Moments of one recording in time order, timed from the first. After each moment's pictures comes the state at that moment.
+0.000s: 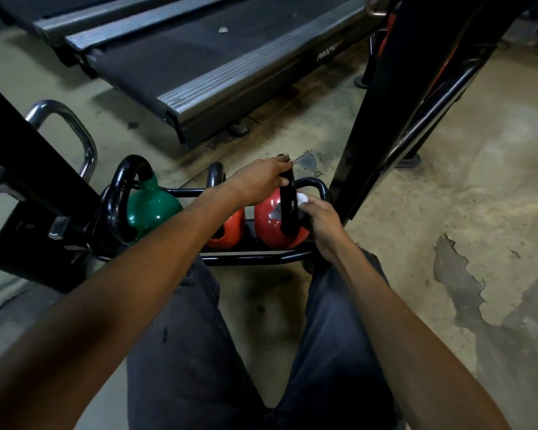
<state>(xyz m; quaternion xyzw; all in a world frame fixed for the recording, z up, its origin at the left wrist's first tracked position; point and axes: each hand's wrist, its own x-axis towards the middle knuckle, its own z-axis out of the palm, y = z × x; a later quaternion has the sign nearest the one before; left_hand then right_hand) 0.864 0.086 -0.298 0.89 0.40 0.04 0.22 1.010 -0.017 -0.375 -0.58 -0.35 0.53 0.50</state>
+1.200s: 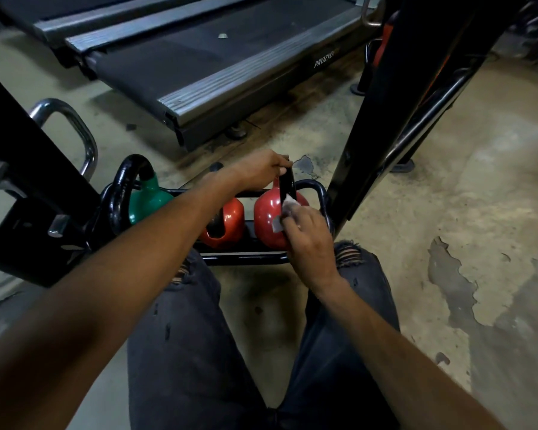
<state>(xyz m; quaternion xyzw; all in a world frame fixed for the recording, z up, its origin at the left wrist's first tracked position) 0.863 0.101 -0.283 0.86 0.41 0.03 0.30 0.978 -0.067 -0.384 -0.60 -0.73 -0.16 0.29</state>
